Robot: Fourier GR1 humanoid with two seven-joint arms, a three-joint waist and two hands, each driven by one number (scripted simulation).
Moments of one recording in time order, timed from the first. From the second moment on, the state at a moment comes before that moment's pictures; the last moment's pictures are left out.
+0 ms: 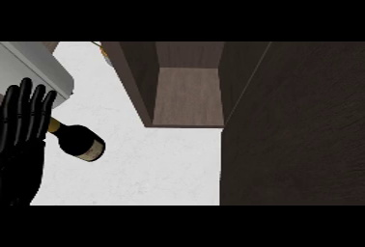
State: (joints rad) left arm 0.02 0.09 0.01 -2.10 0.01 0.01 0.01; right arm 0.00 -0.10 0.01 -2.10 0.01 -0.03 0.00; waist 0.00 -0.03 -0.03
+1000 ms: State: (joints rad) left arm 0.12 0.33 0.11 -2.20 0.81 -0.41 0.18; right arm 0.13 -0.14 0.13 -2.41 -0.17 0.09 0.28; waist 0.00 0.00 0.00
